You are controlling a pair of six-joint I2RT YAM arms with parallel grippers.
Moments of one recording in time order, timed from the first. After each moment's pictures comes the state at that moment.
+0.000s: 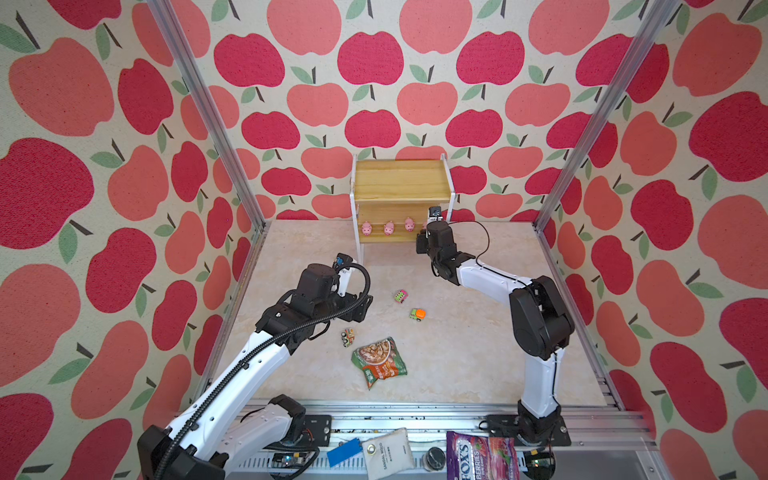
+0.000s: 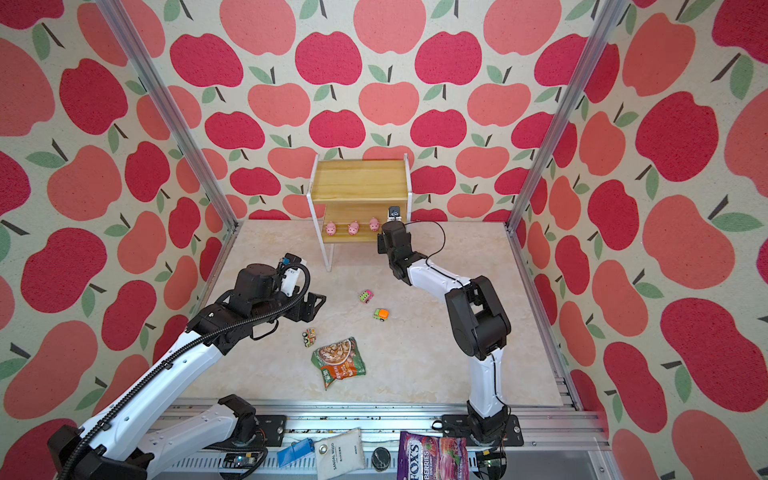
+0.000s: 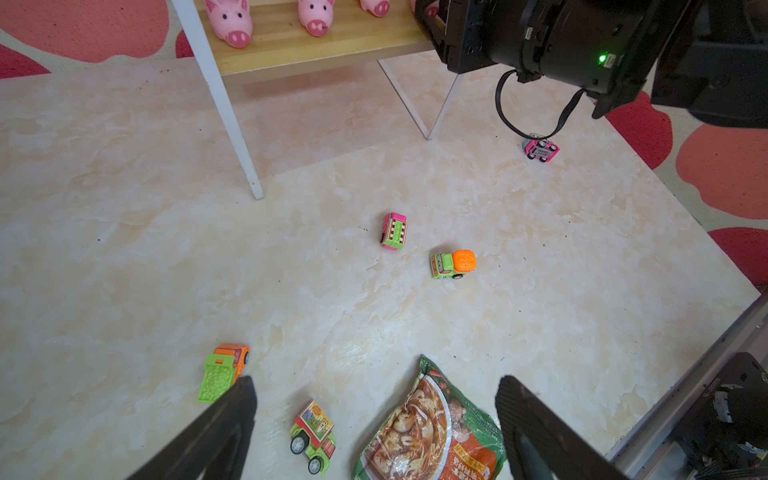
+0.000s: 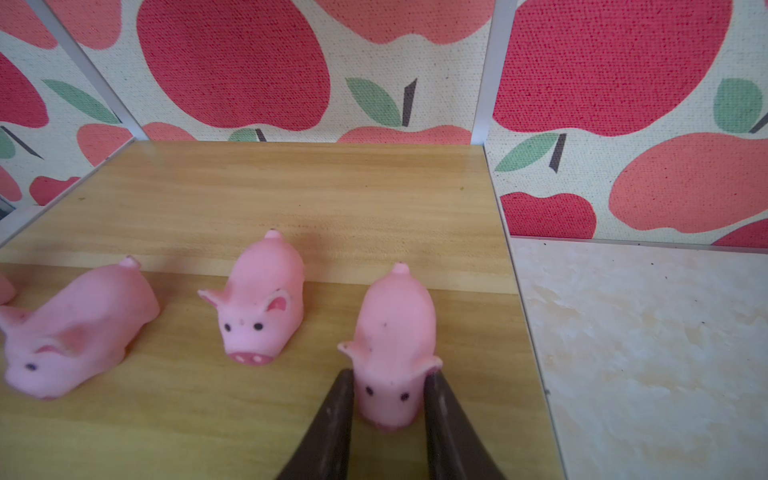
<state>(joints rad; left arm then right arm) -0.50 1.00 0.96 -0.62 0.11 -0.13 0.61 1.99 1.45 0.15 0.36 0.18</state>
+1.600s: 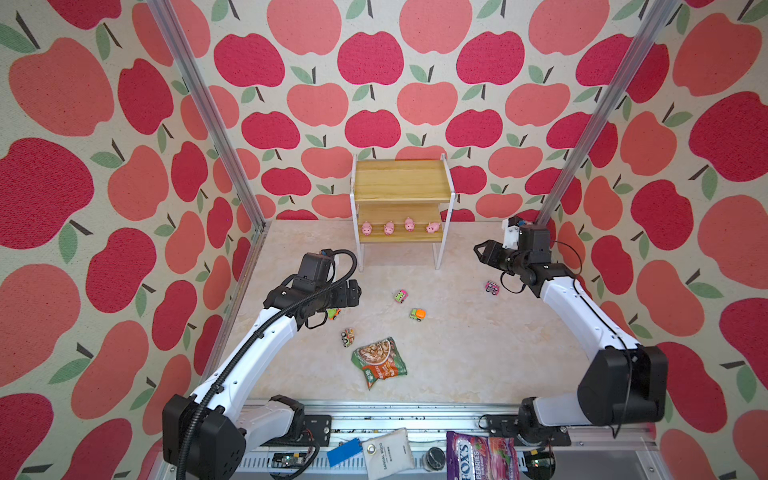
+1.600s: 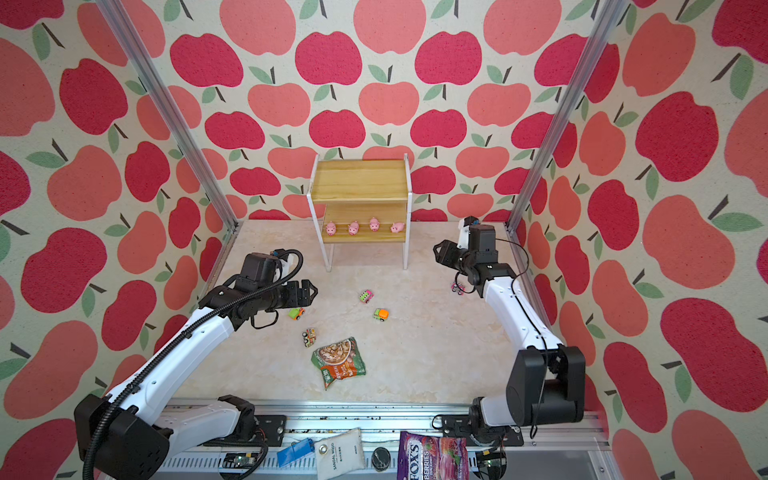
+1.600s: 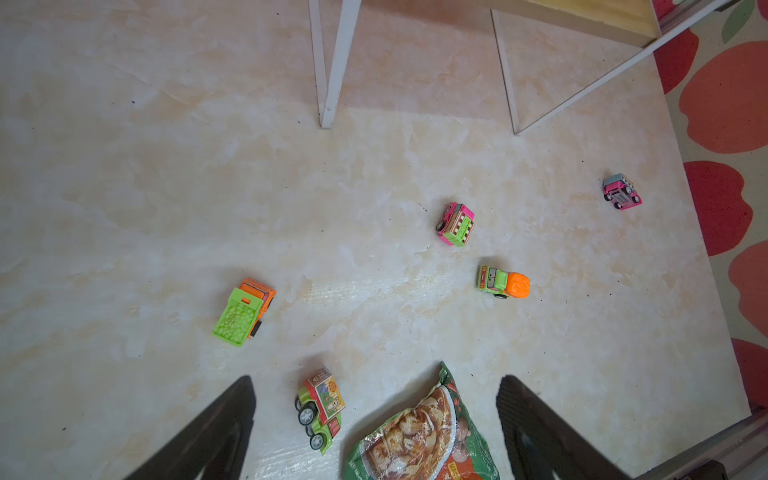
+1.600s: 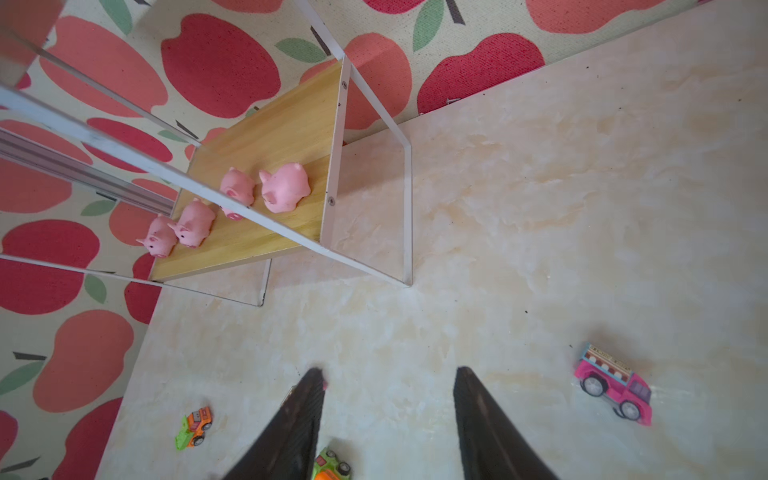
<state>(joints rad) -0.35 1.17 1.04 -0.72 0.14 -0.34 0.15 1.49 1.17 -0.29 -0.35 0.45</state>
